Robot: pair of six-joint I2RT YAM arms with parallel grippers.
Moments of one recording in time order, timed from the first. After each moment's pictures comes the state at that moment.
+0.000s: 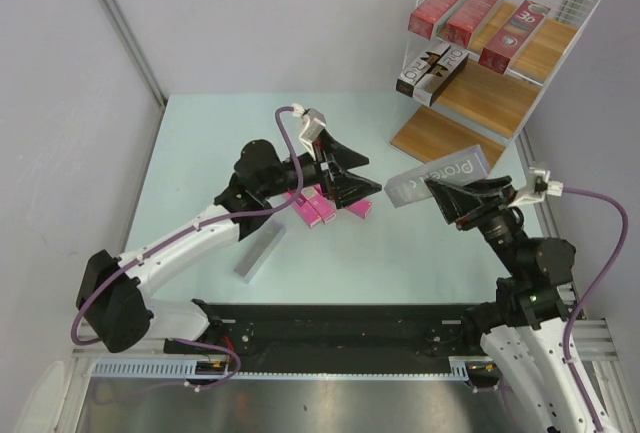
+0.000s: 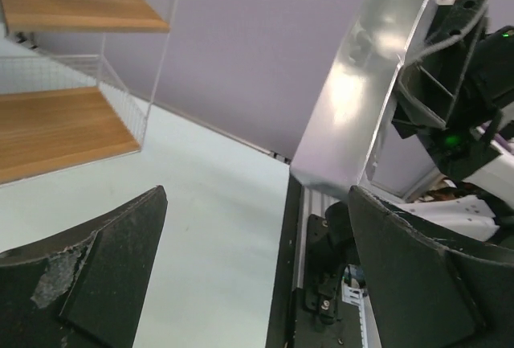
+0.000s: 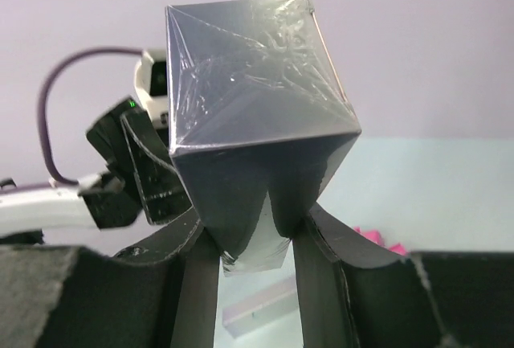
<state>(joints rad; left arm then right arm) -0.74 1.30 1.01 0.44 0.58 -0.49 0.27 0.42 0.59 0.28 -0.41 0.73</state>
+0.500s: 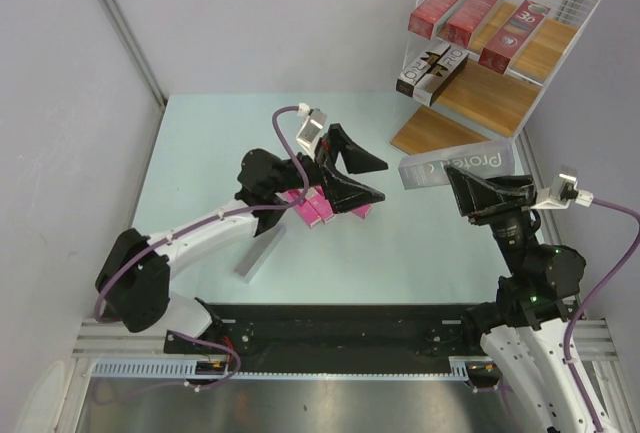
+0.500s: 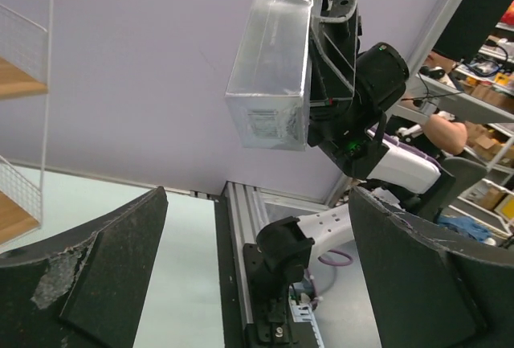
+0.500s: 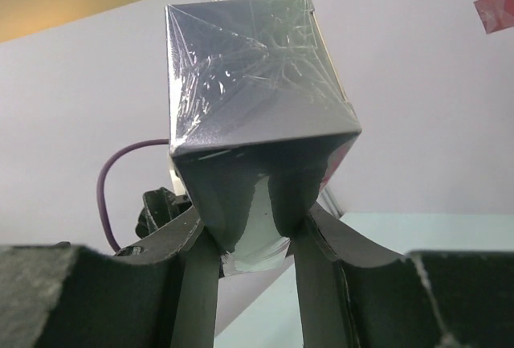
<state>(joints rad) -0.74 1.41 0.98 0.95 0.81 -0.76 0.27 0.39 0.59 0.47 -0.24 0.83</state>
